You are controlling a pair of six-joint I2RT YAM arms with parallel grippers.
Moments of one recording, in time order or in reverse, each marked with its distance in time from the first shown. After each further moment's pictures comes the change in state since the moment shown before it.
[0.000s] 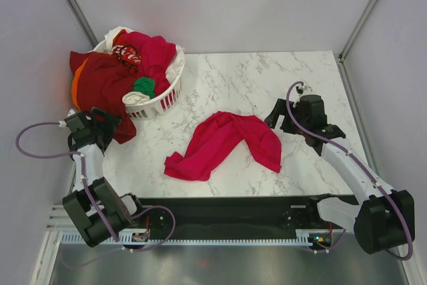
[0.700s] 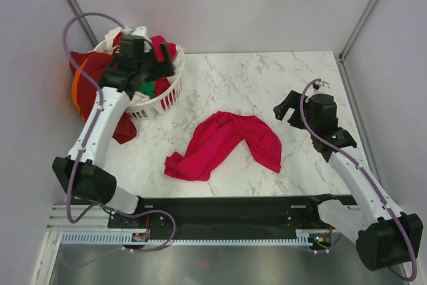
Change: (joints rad) left arm -0.877 0.396 0.985 -0.407 -0.223 0.312; right arm -0.024 -0.127 0.035 0.005 0.117 0.074
